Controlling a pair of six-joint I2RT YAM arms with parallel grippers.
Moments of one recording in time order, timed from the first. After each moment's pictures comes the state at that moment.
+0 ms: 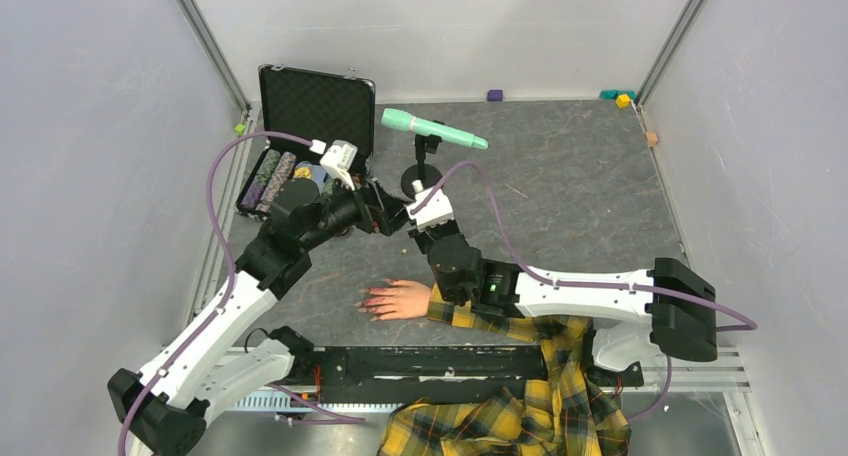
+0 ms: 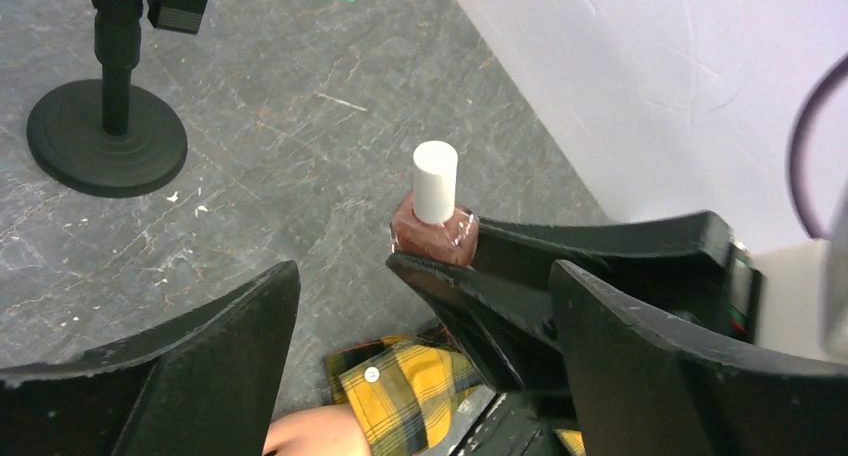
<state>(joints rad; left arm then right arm) -0.56 0.89 0.84 -0.13 0.29 -0.53 1.28 1.44 0.96 0.40 0.98 -0.08</state>
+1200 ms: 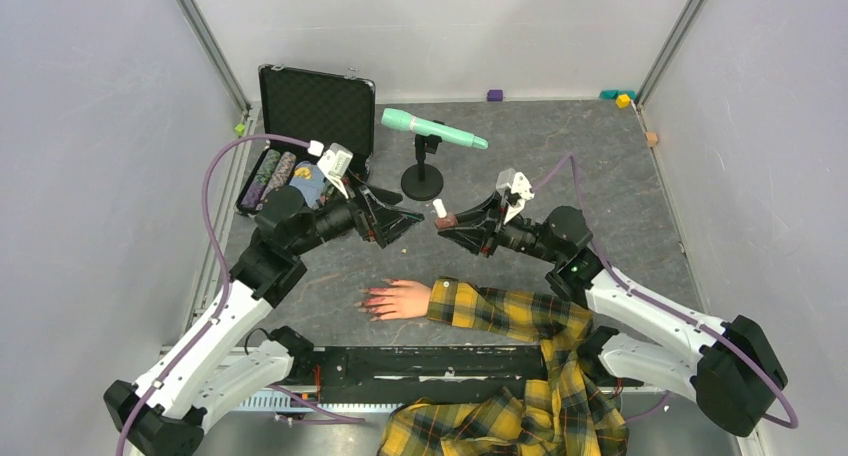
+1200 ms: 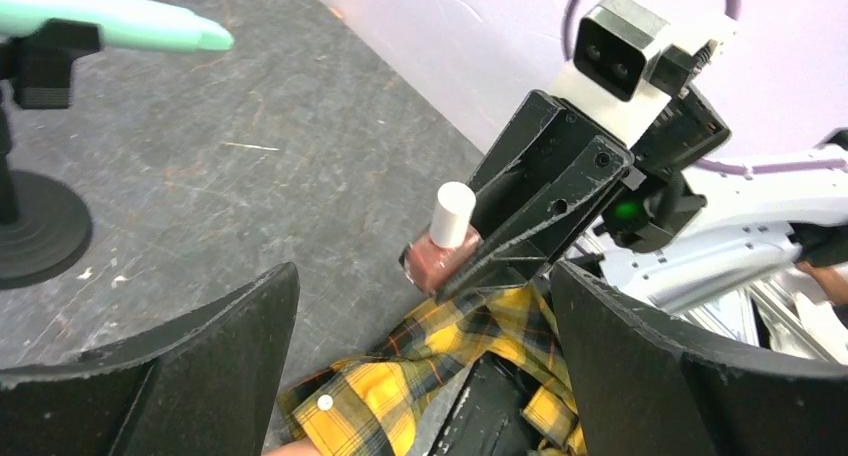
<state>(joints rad) -0.56 0.80 0.81 -0.01 0.44 -0.53 0.70 1.03 0.55 0.60 -0.48 0.26</state>
